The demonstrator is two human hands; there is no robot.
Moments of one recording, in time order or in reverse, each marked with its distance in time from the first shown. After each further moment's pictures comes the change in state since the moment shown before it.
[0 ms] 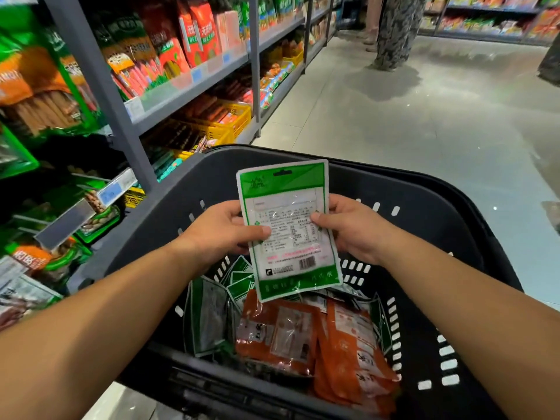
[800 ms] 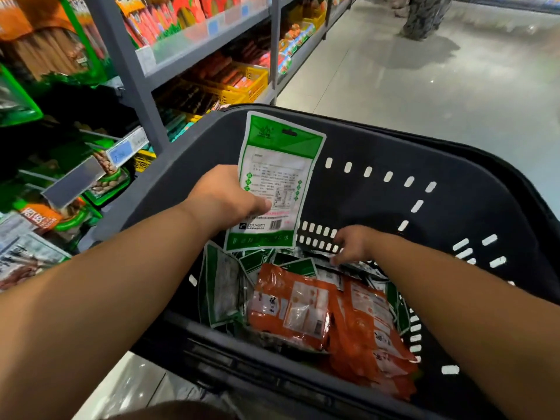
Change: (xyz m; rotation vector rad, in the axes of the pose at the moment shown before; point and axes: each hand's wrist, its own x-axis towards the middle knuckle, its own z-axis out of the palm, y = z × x) left_hand 0.008 -0.004 -0.019 0.444 0.306 -0.098; right_hand 0.066 0.098 -0.026 -1.424 -0.114 0.398
